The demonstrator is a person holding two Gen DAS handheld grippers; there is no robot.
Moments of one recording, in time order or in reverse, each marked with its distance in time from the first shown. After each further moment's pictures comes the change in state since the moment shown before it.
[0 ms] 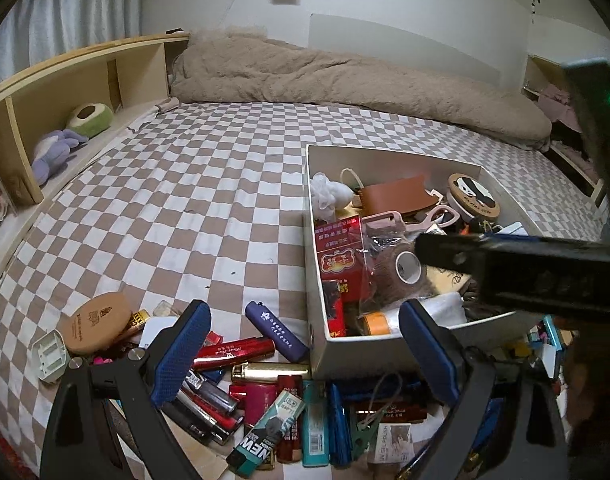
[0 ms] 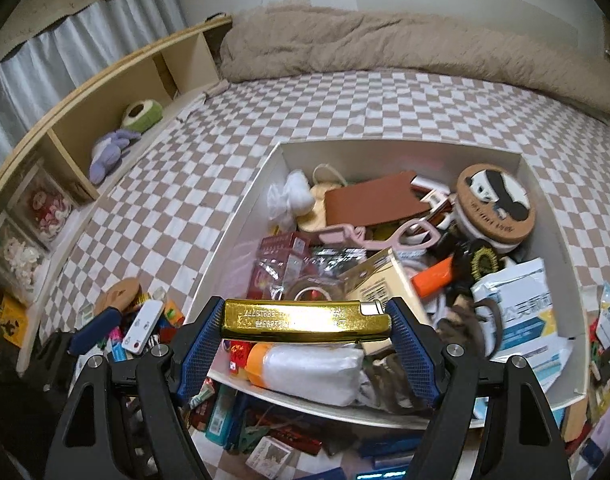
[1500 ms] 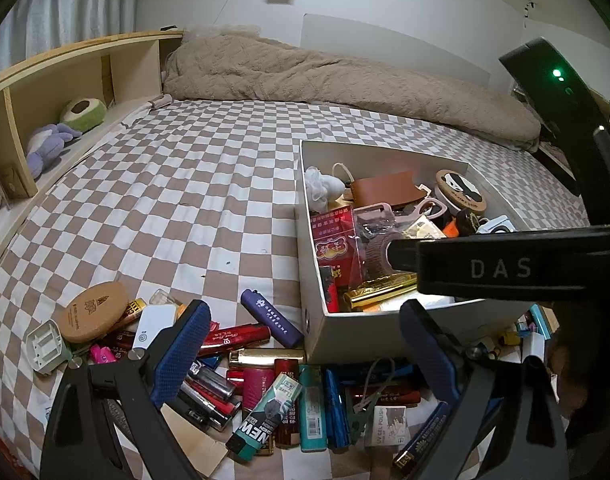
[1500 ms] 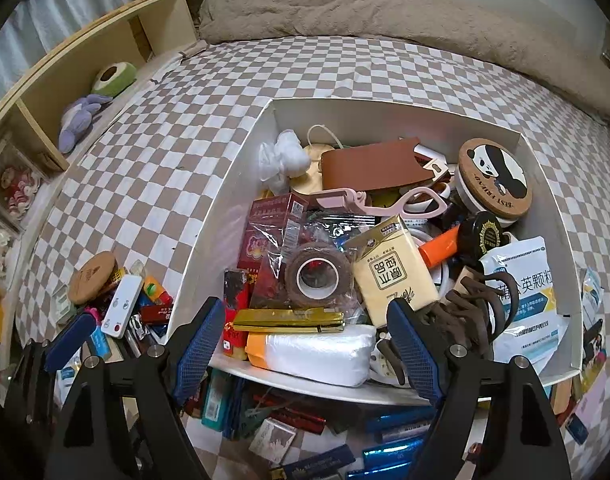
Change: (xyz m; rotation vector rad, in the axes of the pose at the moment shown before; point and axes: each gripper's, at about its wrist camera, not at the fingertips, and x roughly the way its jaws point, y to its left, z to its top) left arm -0.006 0.005 -0.009 -0.004 0.006 -0.049; right arm 0.014 0.019 0.002 -0.002 0.127 -0.126
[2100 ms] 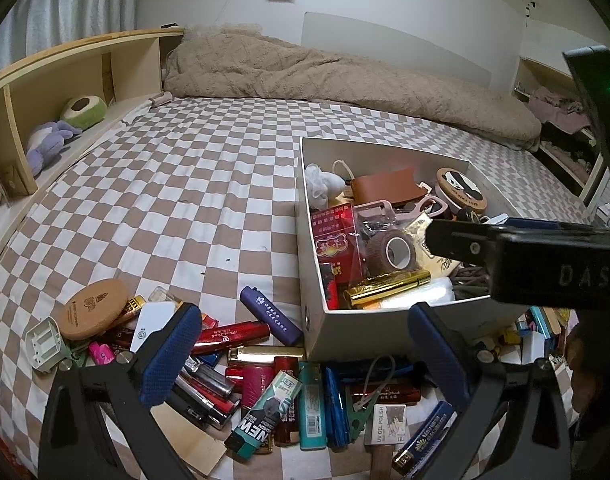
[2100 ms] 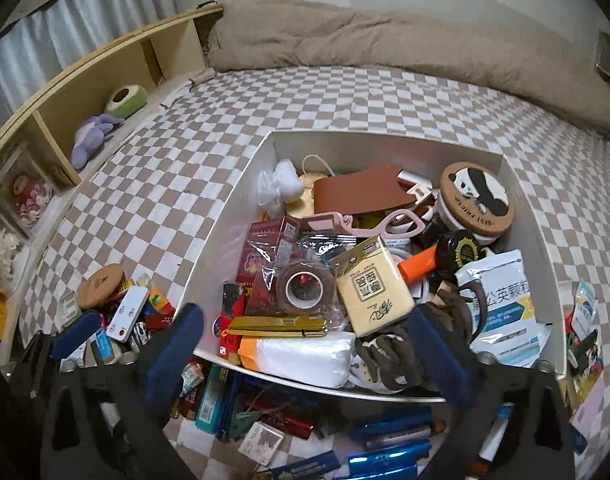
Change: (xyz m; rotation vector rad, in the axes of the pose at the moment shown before) left arm -0.001 0.000 -0.002 0.000 0.006 0.003; right arm -0.028 -0.011 -0.011 -0.024 -0.135 0.005
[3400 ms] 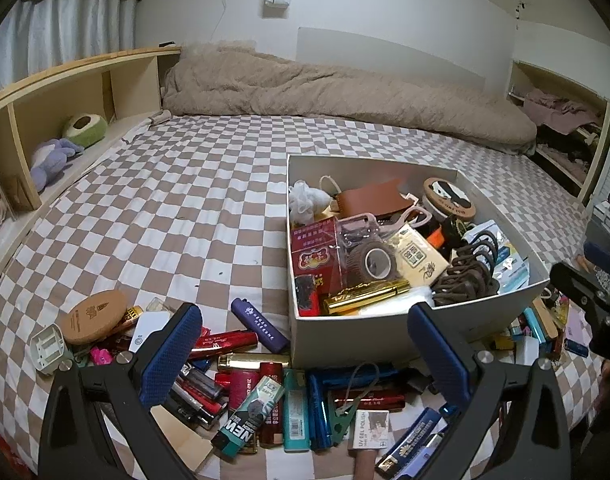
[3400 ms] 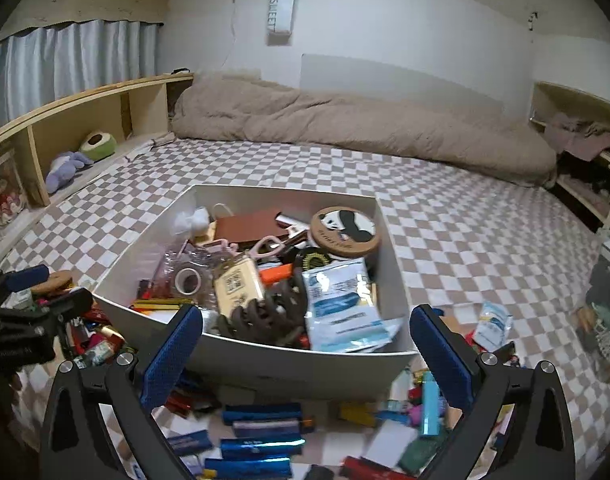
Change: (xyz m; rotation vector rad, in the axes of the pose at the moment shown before) left arm -0.011 -0.018 0.002 0.012 -0.064 0.012; right arm -0.071 -0.079 -0.072 -0.031 -0.317 -0.192
